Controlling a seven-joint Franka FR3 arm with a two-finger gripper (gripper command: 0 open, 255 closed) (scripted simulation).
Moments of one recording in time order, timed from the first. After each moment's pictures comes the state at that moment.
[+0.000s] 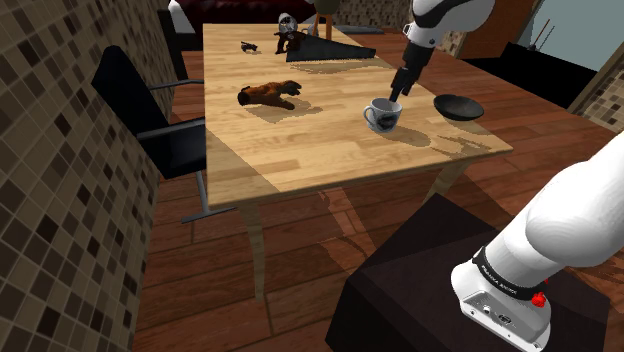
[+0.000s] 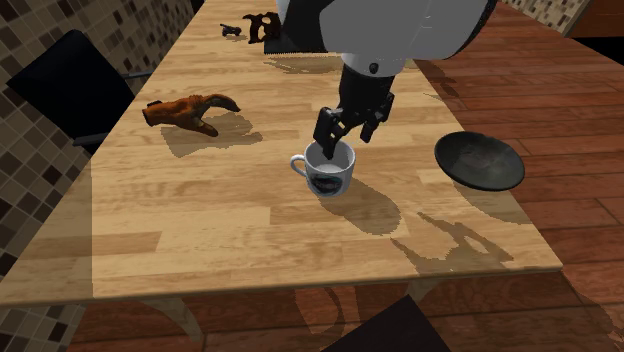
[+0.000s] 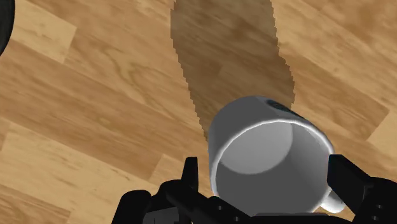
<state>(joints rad) -0.06 -0.13 -0.35 -2.16 0.07 2.07 -0.57</state>
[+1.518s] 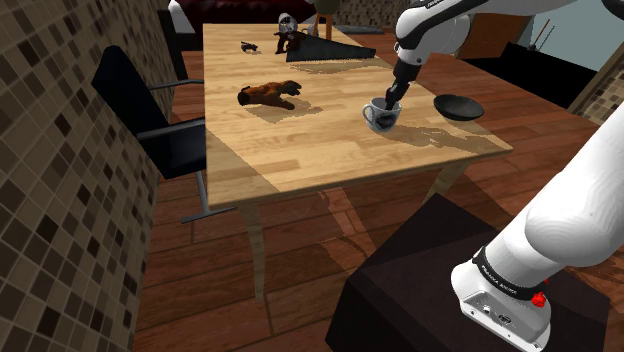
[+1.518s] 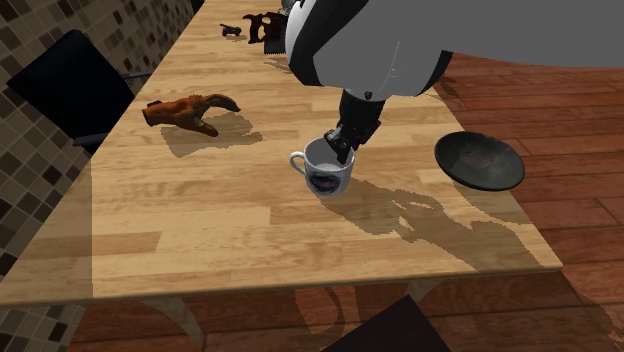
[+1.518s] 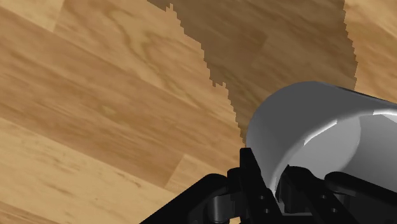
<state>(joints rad) -0.07 0.05 -0.38 -2.13 0.16 2.21 -0.67</state>
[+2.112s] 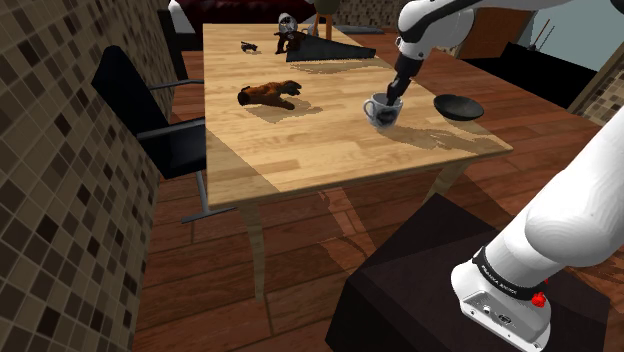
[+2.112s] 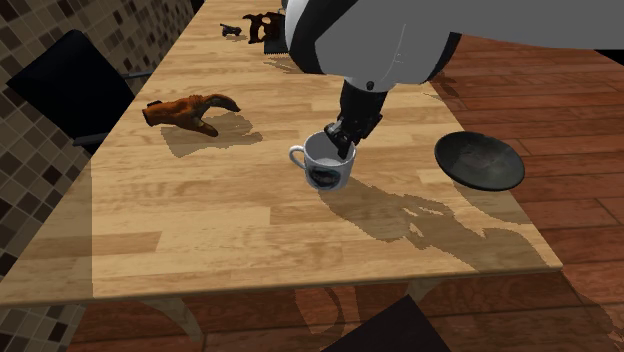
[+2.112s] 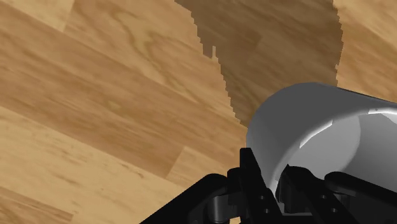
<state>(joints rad) -0.07 0.03 -0.38 -2.11 0.15 2.17 -0.65</state>
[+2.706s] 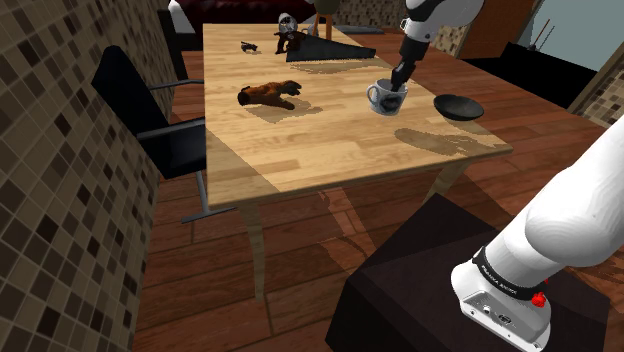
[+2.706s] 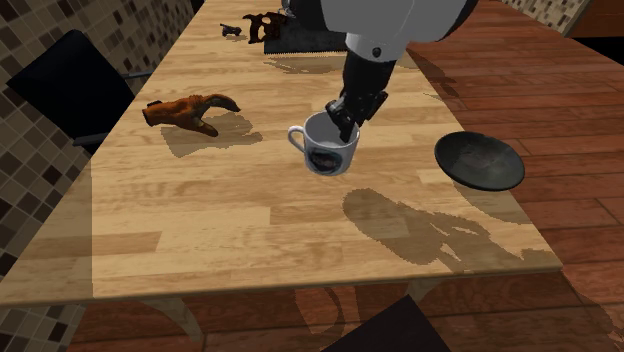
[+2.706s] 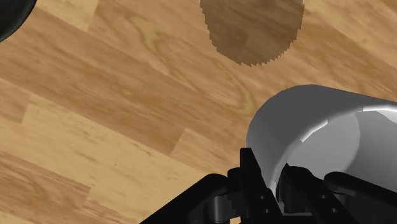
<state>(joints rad) -0.07 -0.02 -0.38 -2.04 0.12 2.06 -0.63</state>
